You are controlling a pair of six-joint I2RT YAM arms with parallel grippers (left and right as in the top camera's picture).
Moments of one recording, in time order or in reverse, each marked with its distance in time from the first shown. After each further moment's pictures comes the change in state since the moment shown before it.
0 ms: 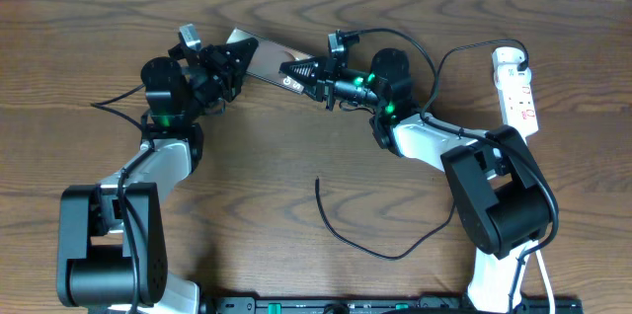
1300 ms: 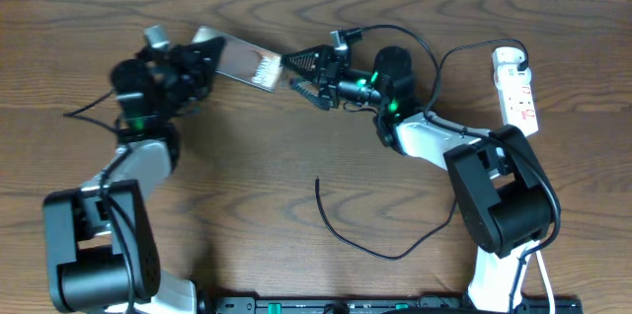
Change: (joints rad) left arm 0.163 0.000 0.000 -0.016 0.037 0.048; right arm -0.030 0.000 0.000 -0.055 -0.031 -0.203
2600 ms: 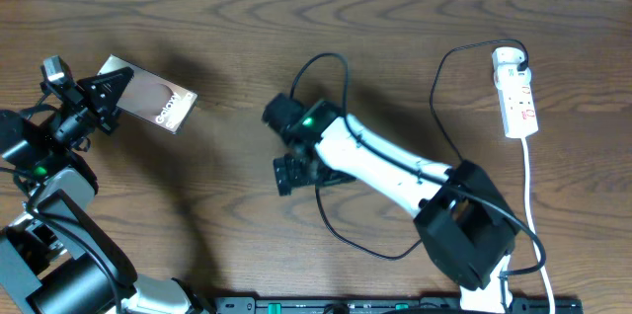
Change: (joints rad) left arm 0.509 0.000 0.001 0.225 0.678 -0.230; right arm 0.421 0.000 0.462 -1.954 0.787 -0.797
